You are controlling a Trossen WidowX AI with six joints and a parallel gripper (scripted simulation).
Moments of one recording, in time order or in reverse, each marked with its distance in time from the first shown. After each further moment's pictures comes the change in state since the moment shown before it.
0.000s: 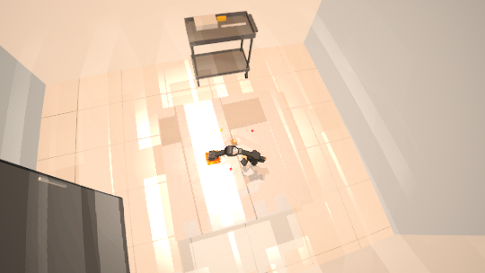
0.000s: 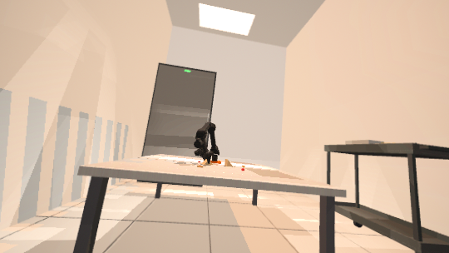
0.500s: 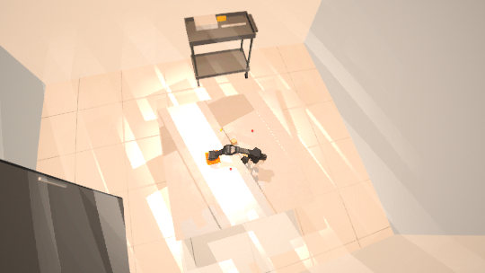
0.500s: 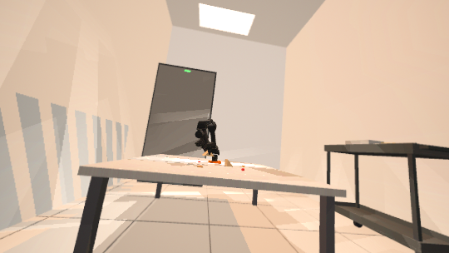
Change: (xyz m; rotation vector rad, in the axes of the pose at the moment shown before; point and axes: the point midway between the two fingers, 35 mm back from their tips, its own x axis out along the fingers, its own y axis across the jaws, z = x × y) arm -0.065 0.000 -0.025 0.017 -0.015 0.015
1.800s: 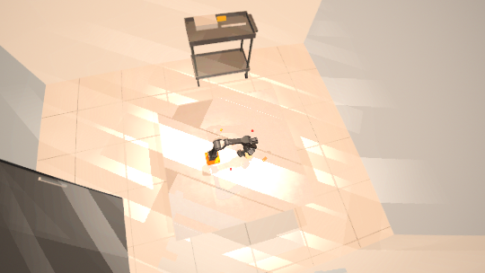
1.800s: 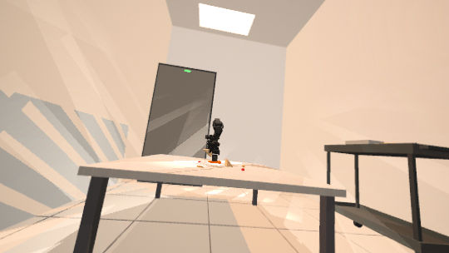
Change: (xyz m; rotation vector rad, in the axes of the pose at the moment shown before) arm -0.007 0.002 -0.028 0.151 -0.712 -0.024
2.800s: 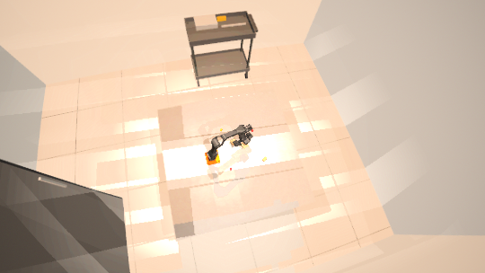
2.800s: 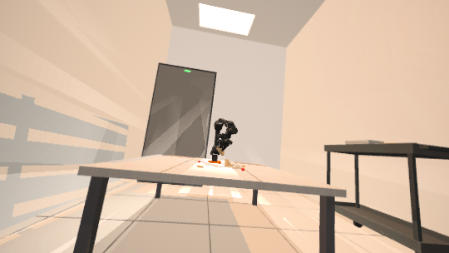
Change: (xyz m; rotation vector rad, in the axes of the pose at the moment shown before) arm -0.054 0.018 -0.085 -0.008 0.002 0.071
